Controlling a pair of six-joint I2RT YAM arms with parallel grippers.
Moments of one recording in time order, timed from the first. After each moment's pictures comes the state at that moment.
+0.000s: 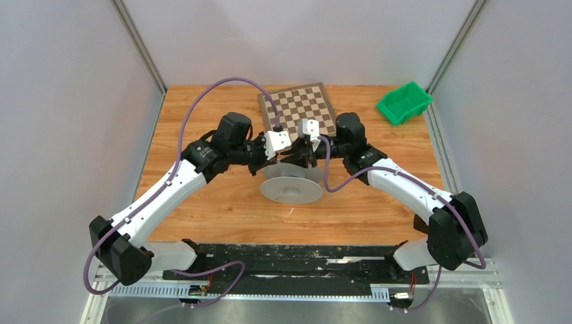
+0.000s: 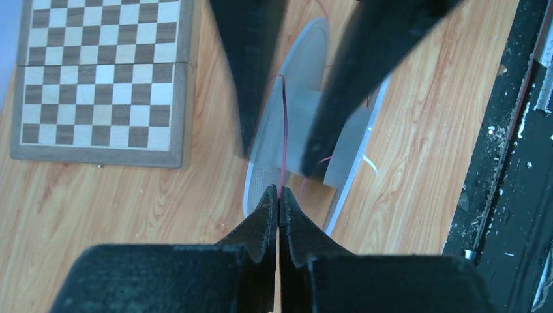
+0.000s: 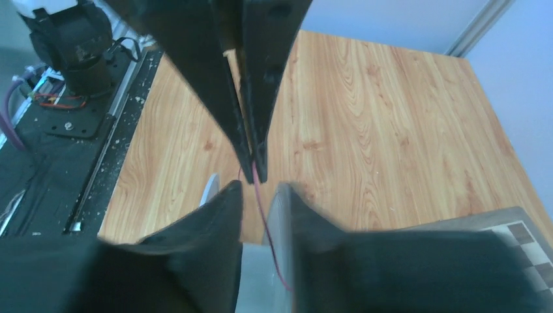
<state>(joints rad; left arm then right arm) -0.65 1.24 1.23 -0.65 0.40 0.54 0.58 1.42 1.01 0.22 -0.96 -0.35</state>
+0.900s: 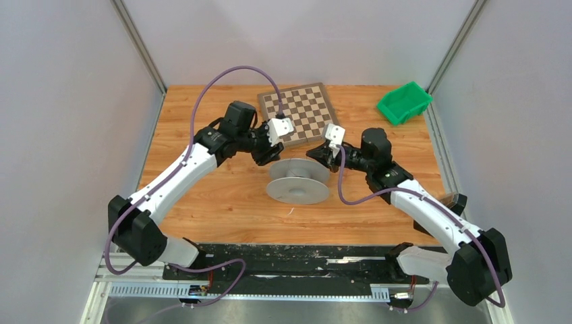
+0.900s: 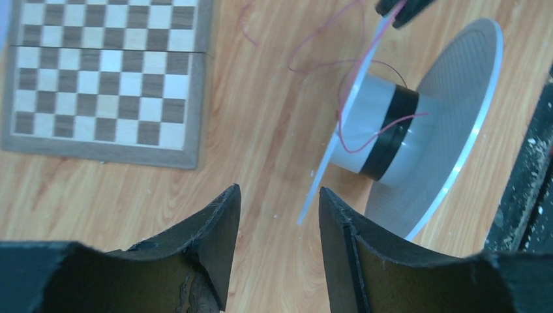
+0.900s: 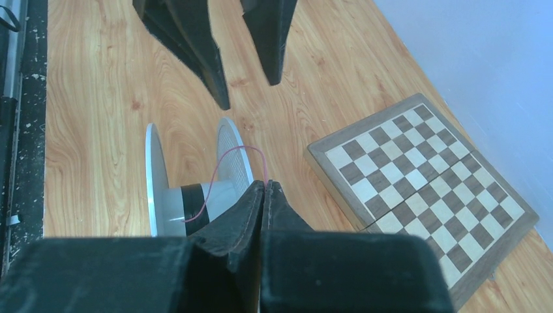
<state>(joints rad) -0.57 1.40 1.31 -0.60 0.42 0.54 0.51 1.17 0.82 0.15 -0.68 -0.37</state>
